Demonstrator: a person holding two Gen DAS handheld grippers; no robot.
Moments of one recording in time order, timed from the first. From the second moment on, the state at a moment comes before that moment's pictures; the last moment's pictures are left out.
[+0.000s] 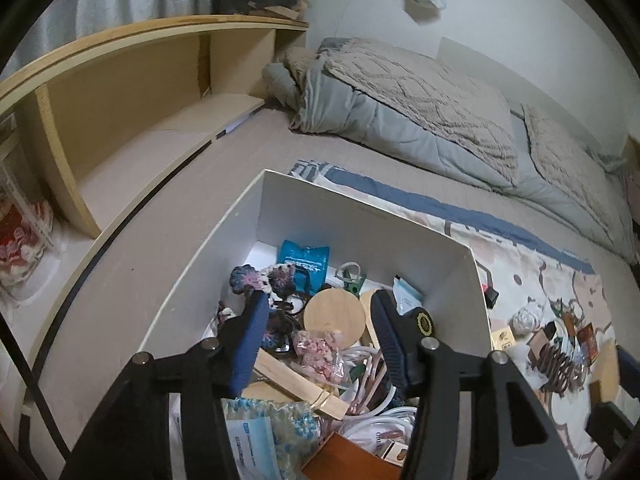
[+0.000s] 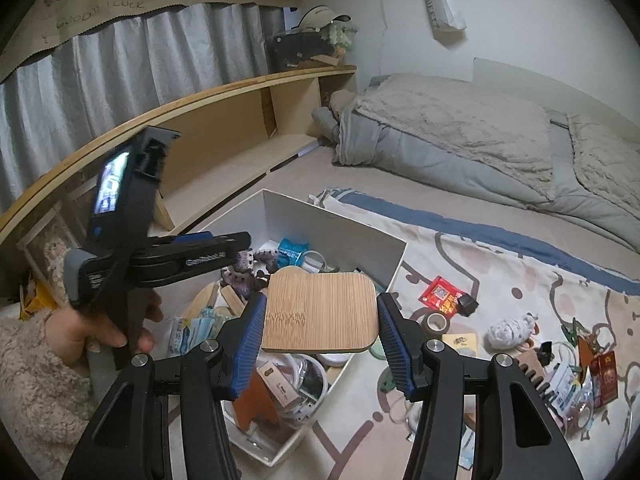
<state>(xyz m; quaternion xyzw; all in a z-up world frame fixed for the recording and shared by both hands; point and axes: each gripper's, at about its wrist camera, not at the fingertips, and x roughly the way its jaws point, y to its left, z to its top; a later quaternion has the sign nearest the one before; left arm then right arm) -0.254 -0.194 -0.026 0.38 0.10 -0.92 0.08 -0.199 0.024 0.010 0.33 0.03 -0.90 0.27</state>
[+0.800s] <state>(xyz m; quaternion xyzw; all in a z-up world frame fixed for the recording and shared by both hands) -0.234 -0.201 -0.015 0.36 0.07 -0.93 0.06 -0.321 -0.040 -0.037 0.42 0.00 -0.87 0.26</state>
